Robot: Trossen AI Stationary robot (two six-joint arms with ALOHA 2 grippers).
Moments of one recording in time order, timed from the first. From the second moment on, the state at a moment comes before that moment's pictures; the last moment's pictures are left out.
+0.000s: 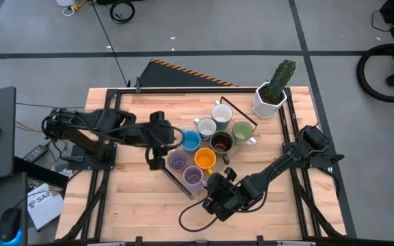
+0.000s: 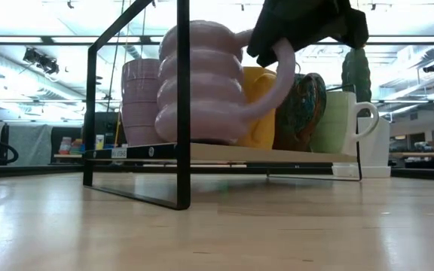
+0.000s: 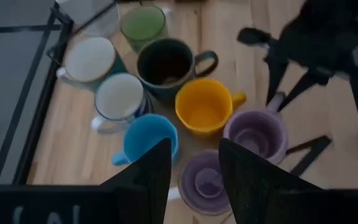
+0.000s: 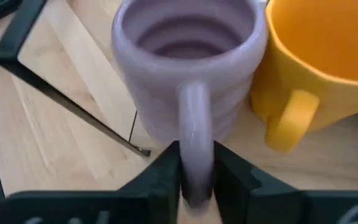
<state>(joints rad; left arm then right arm) -0.24 1.50 1.82 -1.15 -0.31 -0.15 0.59 1.91 1.47 -0.66 0.65 1.13</state>
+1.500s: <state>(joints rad) -0.33 1.23 1.39 -0.92 -0.31 -0.28 0.54 1.86 1.42 -0.81 0.72 1.16</state>
